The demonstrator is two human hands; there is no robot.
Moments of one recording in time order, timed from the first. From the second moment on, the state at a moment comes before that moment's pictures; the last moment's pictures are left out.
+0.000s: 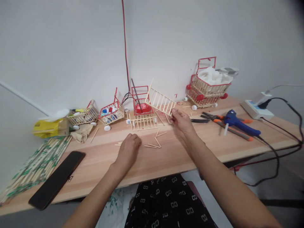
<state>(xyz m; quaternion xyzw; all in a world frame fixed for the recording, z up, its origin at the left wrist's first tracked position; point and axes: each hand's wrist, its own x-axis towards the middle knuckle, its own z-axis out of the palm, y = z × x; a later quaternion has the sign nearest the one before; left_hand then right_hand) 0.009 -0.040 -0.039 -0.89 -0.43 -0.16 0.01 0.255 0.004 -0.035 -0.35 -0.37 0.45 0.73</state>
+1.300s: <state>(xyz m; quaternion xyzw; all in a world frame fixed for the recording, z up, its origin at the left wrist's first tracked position) 0.028 -0.050 -0.036 -0.85 -0.50 -0.04 0.12 0.253 0.000 -0.034 -0.33 -0.38 0.45 0.73</state>
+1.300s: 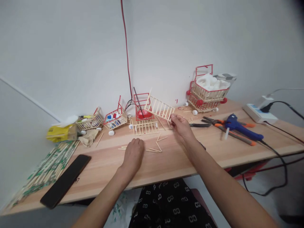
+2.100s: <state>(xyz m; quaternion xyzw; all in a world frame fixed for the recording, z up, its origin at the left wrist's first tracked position) 0.048 -0.051 -0.032 -0.90 -0.41 -0.10 0.00 0.257 0.004 -0.038 -0.34 -0.39 0.45 0.73</state>
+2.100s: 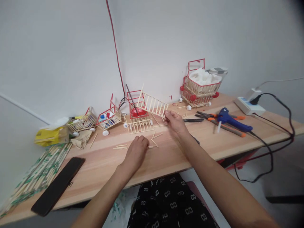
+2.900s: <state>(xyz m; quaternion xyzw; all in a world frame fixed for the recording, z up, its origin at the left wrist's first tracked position) -0.037 -0.047 -0.027 -0.84 -0.49 -0.22 0.08 0.257 0.004 -0.039 -0.34 -0.40 0.45 0.72</state>
